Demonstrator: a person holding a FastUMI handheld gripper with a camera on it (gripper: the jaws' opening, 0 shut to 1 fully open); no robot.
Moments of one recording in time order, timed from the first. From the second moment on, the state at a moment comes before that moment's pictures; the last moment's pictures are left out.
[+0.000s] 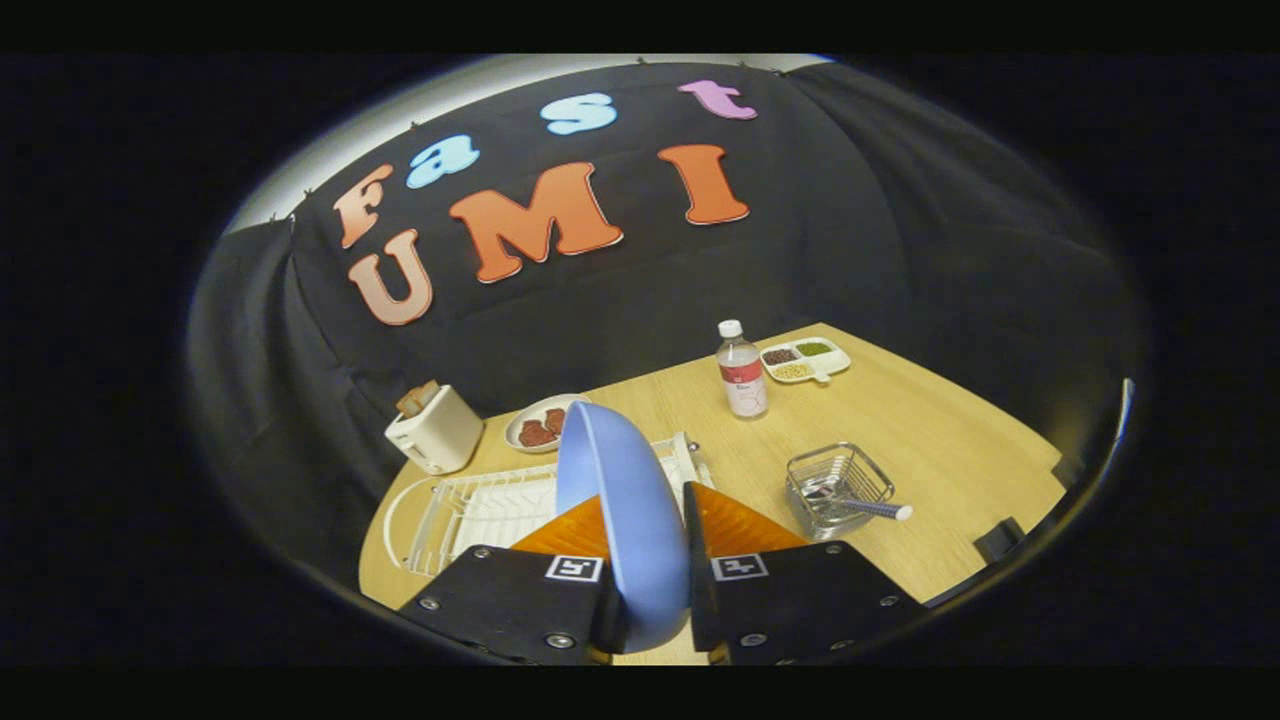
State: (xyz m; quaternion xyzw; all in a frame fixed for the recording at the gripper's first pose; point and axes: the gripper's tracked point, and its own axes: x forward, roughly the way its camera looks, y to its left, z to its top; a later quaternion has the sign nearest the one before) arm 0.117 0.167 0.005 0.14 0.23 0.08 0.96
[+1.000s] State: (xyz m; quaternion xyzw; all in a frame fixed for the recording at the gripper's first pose) arm -0.025 0.196 -0.160 0.38 0.34 0.16 0.85
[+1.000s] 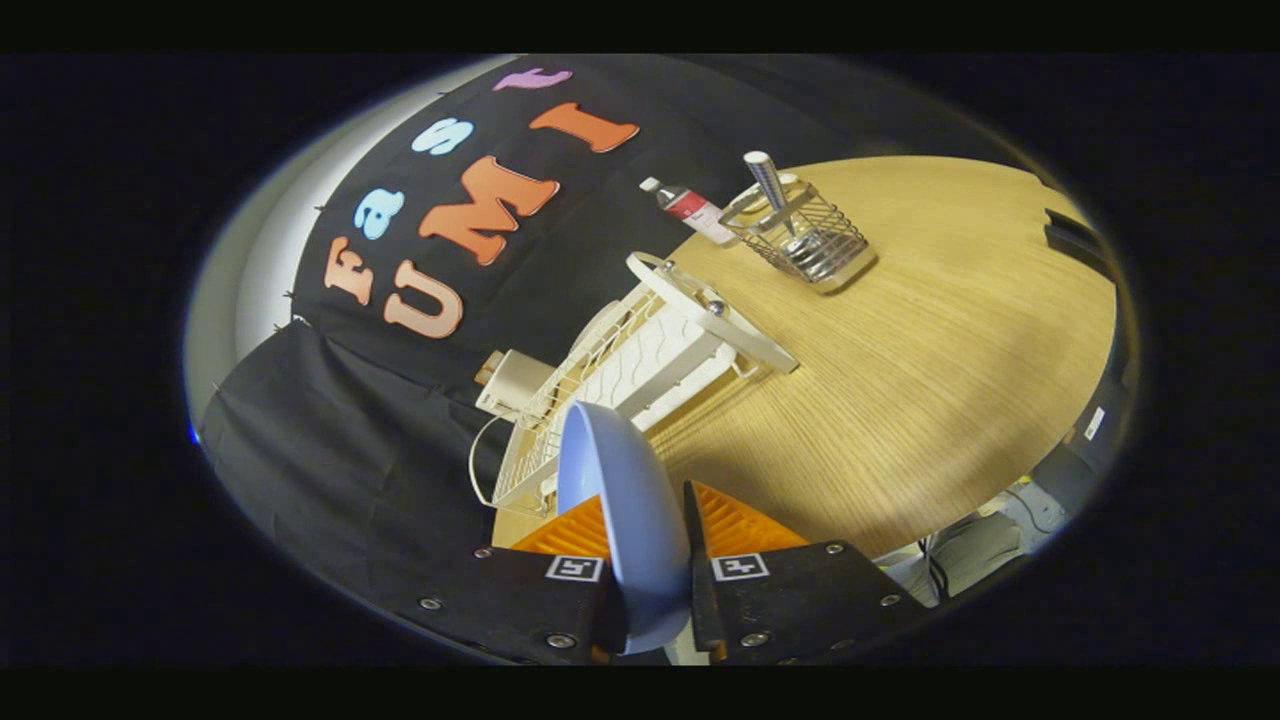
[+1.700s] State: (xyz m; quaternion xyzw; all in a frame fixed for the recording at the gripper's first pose) arm -0.025 0.212 -0.190 0.38 0.37 0.15 0.83
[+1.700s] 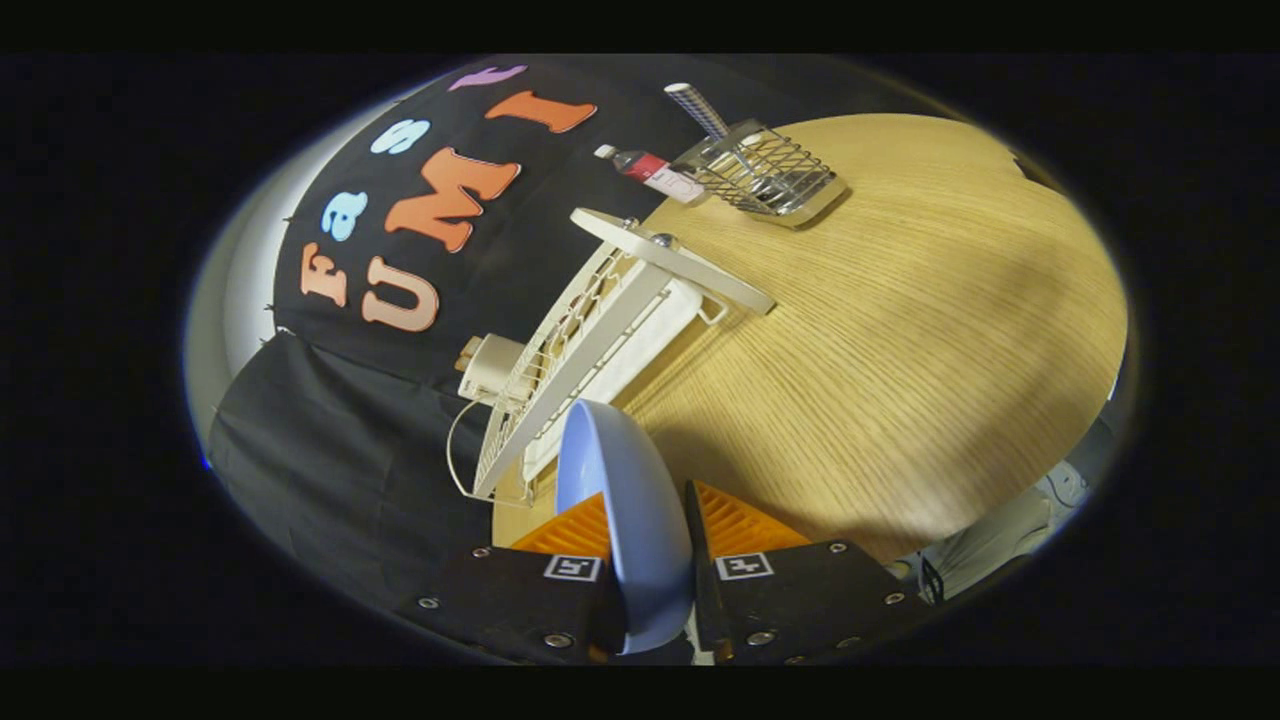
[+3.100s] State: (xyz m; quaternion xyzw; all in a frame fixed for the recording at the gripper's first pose) arm 0.108 0.035 -0.065 0.05 0.12 0.03 0.99
